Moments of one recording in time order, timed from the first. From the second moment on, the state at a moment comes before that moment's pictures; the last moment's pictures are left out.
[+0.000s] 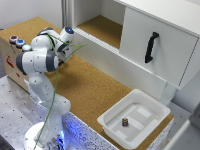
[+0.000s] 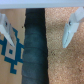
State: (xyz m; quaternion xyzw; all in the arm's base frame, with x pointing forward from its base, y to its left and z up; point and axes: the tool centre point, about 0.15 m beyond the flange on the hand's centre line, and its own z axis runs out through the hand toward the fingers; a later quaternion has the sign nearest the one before) arm 0.333 0.356 0.302 -0.97 -0.01 0.03 0.23
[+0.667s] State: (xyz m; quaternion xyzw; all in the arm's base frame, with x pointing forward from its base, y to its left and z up) arm 0.330 0.359 0.299 -0.97 -0.03 0.03 0.23
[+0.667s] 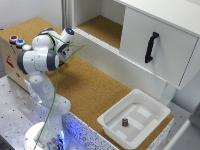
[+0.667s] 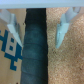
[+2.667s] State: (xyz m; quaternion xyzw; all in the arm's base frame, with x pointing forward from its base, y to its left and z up) arm 0.331 0.276 0.300 -0.97 -0.02 0.03 0.24
